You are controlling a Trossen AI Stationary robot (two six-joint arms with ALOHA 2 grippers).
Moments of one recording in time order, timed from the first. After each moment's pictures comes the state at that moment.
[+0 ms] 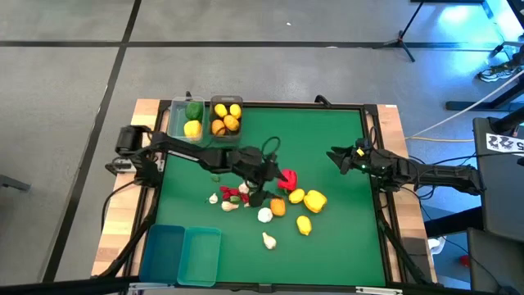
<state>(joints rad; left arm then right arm) -0.01 1.78 1.10 0.23 0.29 0.09 -0.11 0.21 0.07 -0.12 0.37 0.76</state>
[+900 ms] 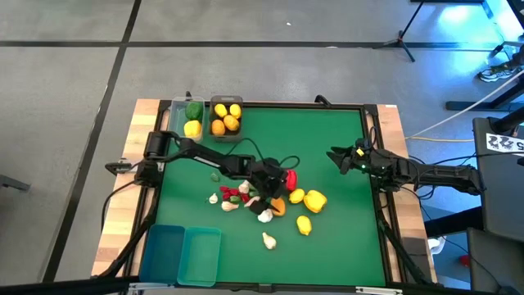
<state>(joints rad) -0.01 2.04 1.23 0.11 0.44 0.39 -0.11 0.21 0.07 -0.13 0.37 0.76</state>
